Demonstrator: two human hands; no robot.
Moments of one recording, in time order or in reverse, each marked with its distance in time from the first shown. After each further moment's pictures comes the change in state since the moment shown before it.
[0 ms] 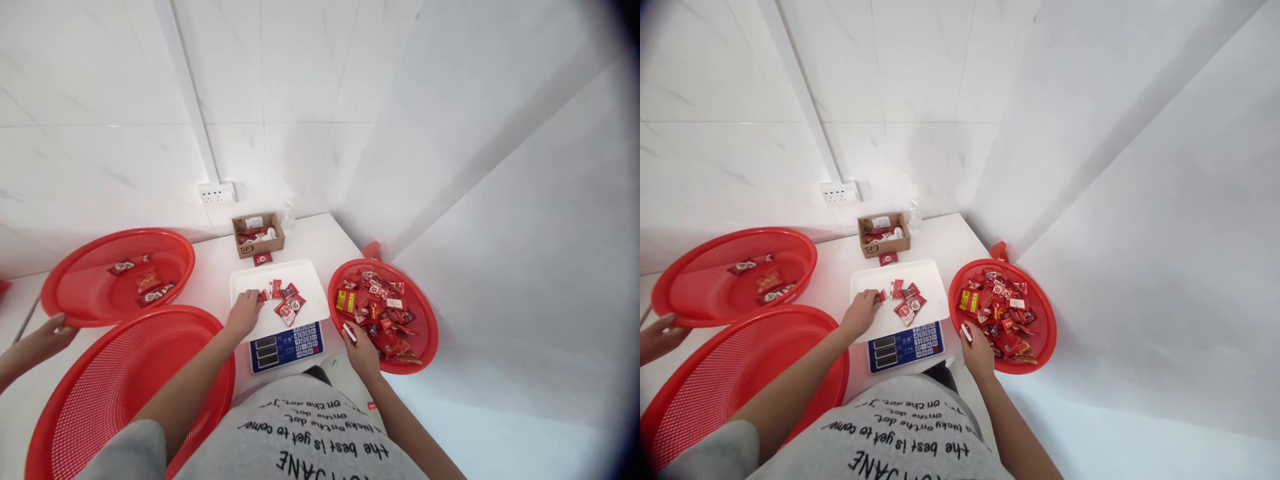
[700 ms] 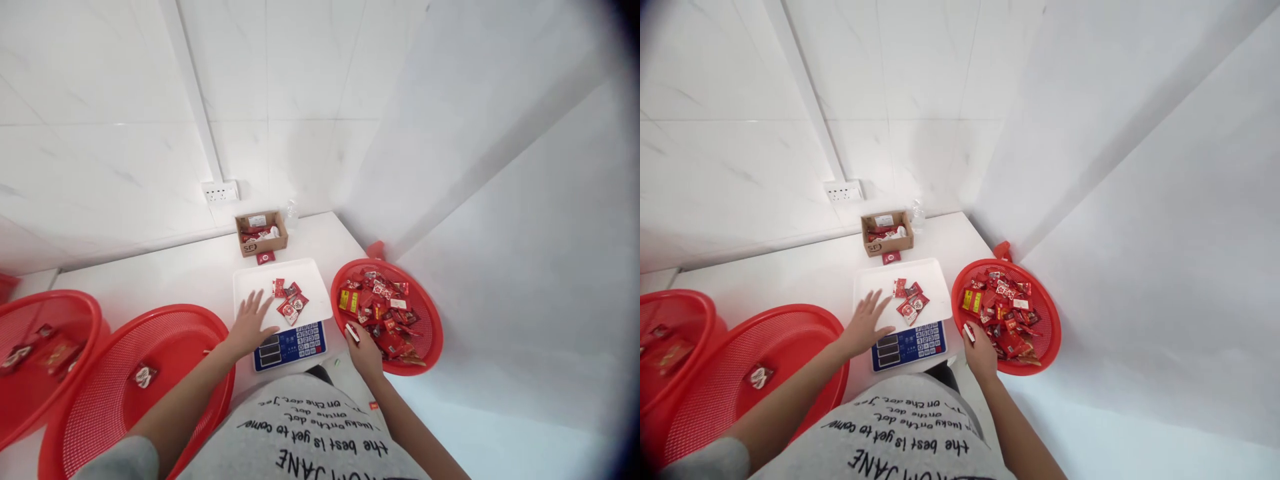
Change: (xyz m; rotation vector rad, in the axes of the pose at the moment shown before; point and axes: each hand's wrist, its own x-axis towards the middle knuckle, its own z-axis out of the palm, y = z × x) left_hand -0.031 -0.004 0.016 -0.029 -0.022 0.180; right_hand 0.000 0.002 0.002 -0.008 0.006 -0.004
